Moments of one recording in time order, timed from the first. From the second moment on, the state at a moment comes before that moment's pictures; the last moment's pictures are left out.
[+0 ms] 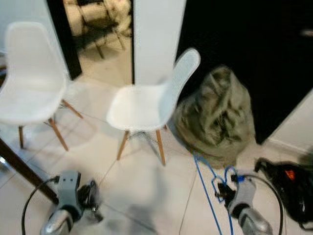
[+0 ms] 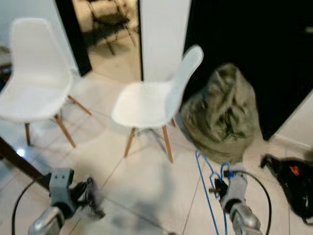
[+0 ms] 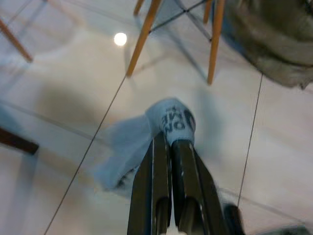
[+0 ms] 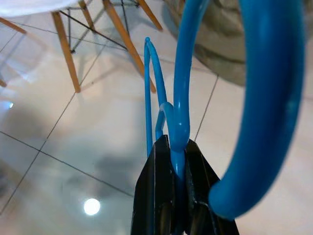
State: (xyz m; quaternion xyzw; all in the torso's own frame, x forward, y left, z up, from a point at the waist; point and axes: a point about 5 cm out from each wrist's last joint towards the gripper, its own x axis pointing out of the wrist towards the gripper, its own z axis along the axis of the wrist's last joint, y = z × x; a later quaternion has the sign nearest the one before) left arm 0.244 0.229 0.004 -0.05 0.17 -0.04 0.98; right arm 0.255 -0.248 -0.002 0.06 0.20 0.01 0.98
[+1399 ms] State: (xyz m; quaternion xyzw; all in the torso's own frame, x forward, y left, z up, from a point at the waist) left arm 0.333 0.228 0.183 0.07 -0.07 -0.08 0.99; right arm 0.305 -0.181 0.161 -0.01 -0.06 0.36 0.93
